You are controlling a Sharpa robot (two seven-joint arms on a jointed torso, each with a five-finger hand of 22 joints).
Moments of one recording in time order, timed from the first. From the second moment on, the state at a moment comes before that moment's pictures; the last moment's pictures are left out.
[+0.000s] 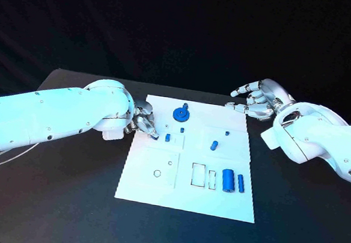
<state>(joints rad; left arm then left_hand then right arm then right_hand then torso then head) 1.29 -0.67 -0.07 1.37 -1.06 0.20 -0.53 1.12 -0.13 0.72 0.11 0.06 0.84 0.08 0.64 0.82 1.22 0.00 1.22 0.98 1.46 -0.06 1.55 1.29 0.08 1.36 0.04 1.41 1.24 1.35 -0.89 -0.13 1.55 -0.89 -0.50 -0.13 1.42 -0.17 0.14 0.29 0.14 0.85 0.17 0.14 0.38 1.36 0.08 1.29 1.30 1.46 0.01 1.55 1.30 0.04 1.46 0.11 1.40 1.30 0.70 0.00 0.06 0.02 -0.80</state>
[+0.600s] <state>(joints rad) 1.29 -0.65 -0.07 1.35 -1.05 0.21 -0.53 1.05 -0.13 0.74 0.09 0.06 0.85 0.07 0.69 0.90 1.25 -0.01 1.23 1.00 1.45 -0.08 1.55 1.29 0.08 1.38 0.04 1.42 1.27 1.35 -0.89 -0.13 1.55 -0.89 -0.50 -0.13 1.42 -0.17 0.14 0.29 0.14 0.85 0.17 0.14 0.38 1.36 0.08 1.29 1.30 1.46 0.01 1.55 1.30 0.04 1.46 0.11 1.40 1.30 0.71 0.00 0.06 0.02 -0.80</state>
